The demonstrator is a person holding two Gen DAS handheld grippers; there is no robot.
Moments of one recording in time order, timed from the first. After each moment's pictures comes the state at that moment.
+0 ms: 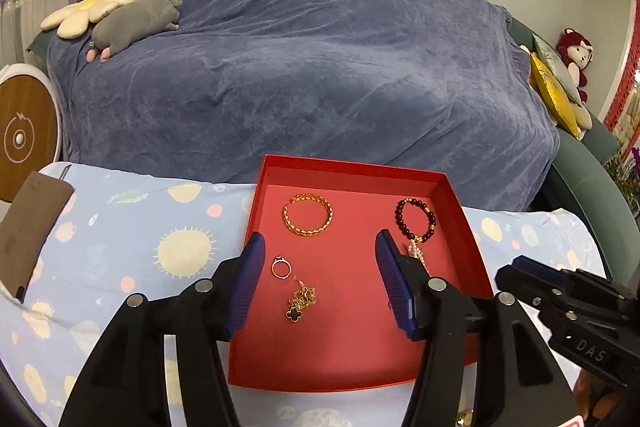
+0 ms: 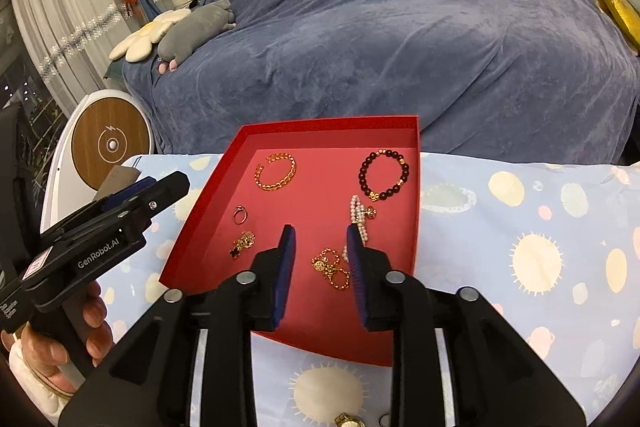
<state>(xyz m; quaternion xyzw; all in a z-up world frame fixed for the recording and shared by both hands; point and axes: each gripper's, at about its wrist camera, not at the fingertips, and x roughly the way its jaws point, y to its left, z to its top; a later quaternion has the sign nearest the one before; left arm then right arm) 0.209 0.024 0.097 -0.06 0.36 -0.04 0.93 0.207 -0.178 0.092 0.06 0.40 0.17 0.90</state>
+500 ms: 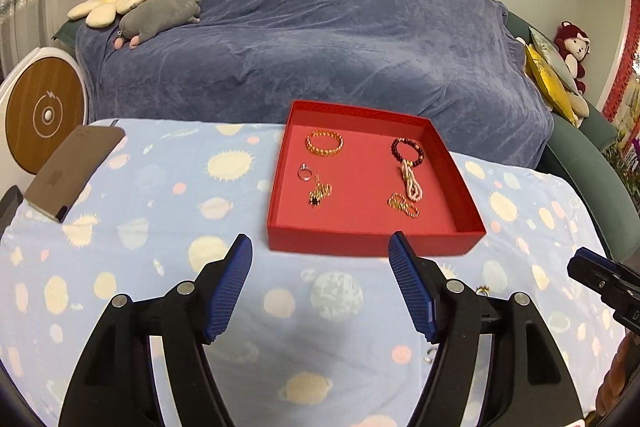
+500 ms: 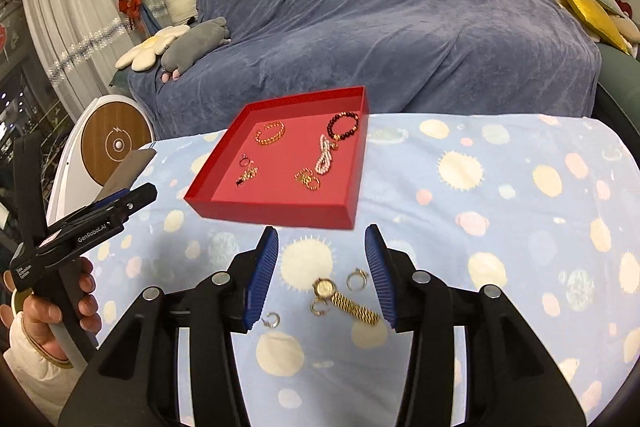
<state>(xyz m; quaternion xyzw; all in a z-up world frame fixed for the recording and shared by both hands) 0.073 0.032 0.089 -0.07 0.37 -0.02 0.93 0.061 -0.240 0.092 0.08 0.39 0.14 0.91</state>
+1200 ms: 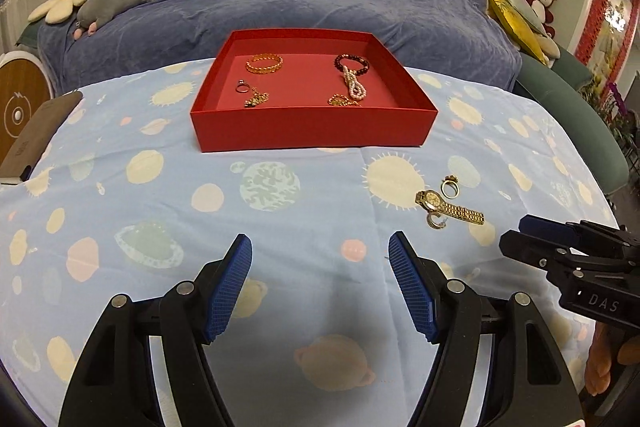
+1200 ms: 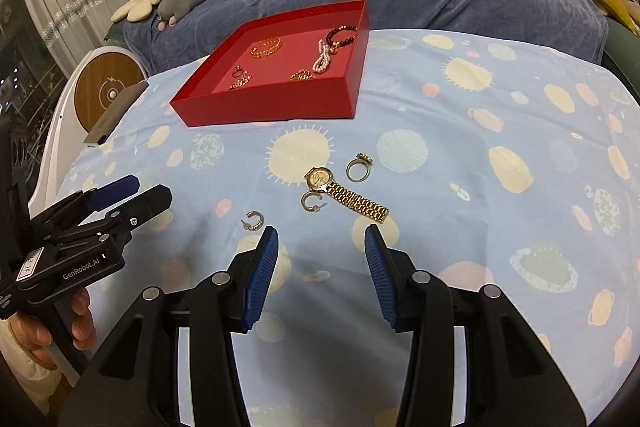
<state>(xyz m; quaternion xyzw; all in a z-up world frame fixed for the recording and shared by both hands) 0.029 -0.024 0.028 -0.02 0.42 -0.09 0.90 0.036 -0.224 0.021 0.05 0.46 0.15 0.87</state>
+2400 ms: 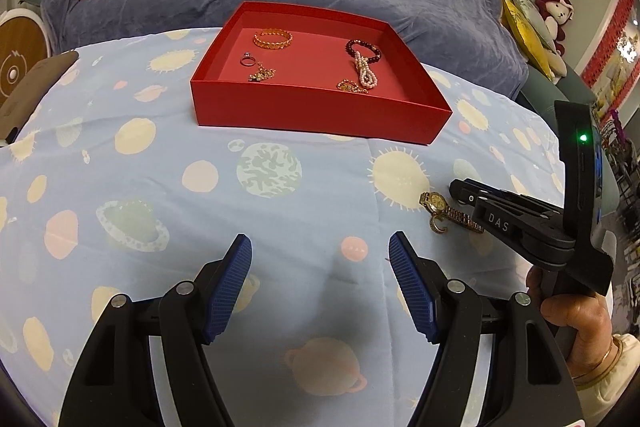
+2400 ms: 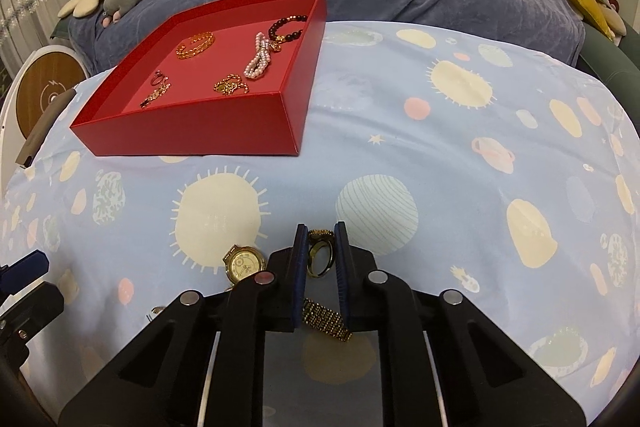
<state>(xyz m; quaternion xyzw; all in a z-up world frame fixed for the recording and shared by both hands) 0.040 -0.011 0.019 -0.08 0.45 -0.09 0.88 0.114 -0.219 -0.017 0.02 0.46 0.07 0.89</state>
